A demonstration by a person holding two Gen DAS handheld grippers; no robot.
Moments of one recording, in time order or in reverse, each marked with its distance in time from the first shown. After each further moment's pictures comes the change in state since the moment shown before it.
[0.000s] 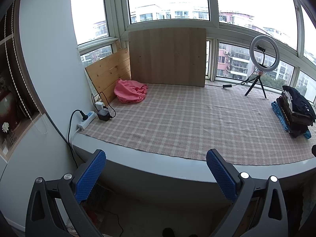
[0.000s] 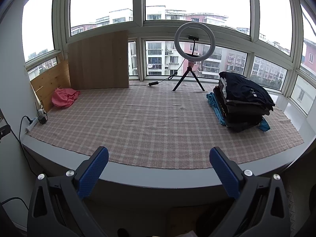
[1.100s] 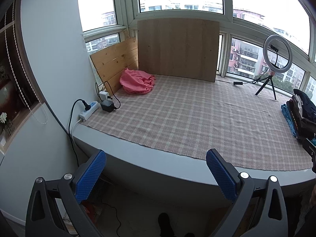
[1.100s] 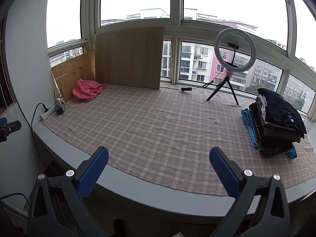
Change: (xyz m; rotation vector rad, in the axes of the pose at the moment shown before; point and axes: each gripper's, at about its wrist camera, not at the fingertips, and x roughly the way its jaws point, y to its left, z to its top) left arm 0.048 0.018 0.009 -0.064 0.062 0.052; right arm 0.070 0.061 0.028 -0.144 -0.004 0.178
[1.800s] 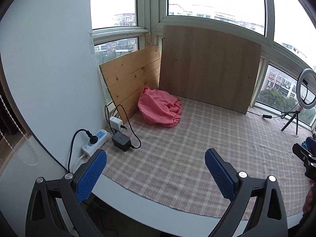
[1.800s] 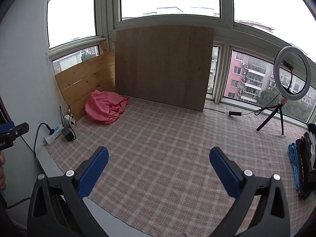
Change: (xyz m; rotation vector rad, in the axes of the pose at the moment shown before) left arm 0.150 0.113 0.144 -0.084 -0.063 -0.016; right arm 0.178 0.155 0.138 -0.038 0.027 0.125
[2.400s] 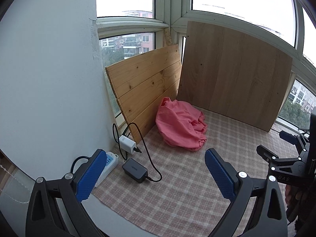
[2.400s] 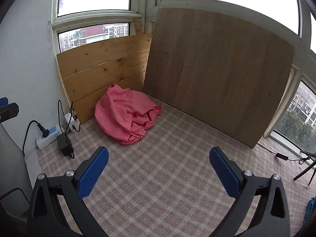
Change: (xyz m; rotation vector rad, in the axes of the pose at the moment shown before) left arm 0.106 0.059 0.046 -0.075 0.033 0.045; right arm 0.201 0.112 0.073 -0.241 0.069 0.139
